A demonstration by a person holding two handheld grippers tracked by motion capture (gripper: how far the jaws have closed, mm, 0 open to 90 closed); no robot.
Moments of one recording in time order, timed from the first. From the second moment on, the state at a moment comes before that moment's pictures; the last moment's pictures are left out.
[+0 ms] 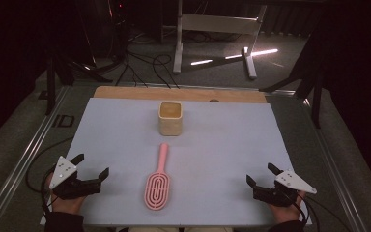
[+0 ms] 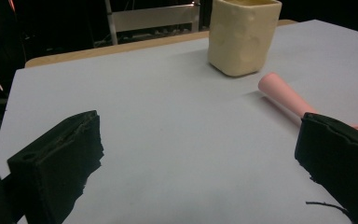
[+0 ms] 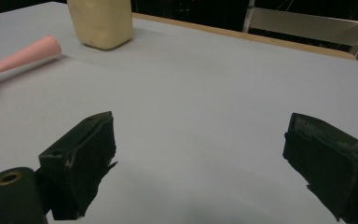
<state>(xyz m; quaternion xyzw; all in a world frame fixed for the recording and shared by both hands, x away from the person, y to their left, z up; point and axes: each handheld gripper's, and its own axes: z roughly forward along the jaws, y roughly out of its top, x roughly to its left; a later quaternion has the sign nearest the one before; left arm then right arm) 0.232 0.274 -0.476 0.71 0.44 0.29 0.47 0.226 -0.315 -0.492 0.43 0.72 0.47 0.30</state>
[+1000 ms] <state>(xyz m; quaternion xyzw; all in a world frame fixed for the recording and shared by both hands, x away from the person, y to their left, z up) 0.234 0.255 -0.471 0.73 0.42 0.29 0.46 0.230 -0.315 -0.496 0.43 0.72 0.46 0.29</state>
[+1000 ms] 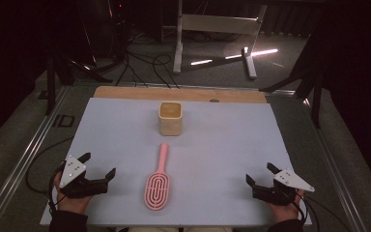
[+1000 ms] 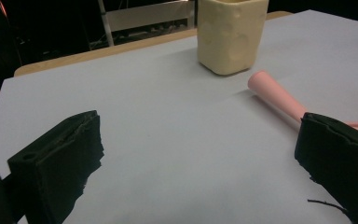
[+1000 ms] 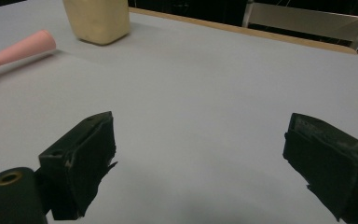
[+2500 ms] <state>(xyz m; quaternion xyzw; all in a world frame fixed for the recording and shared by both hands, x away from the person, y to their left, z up) 0.240 0.219 -0.472 0.75 0.39 0.27 0.46 0.232 -0.313 -0.498 0.43 0.72 0.45 0.29</state>
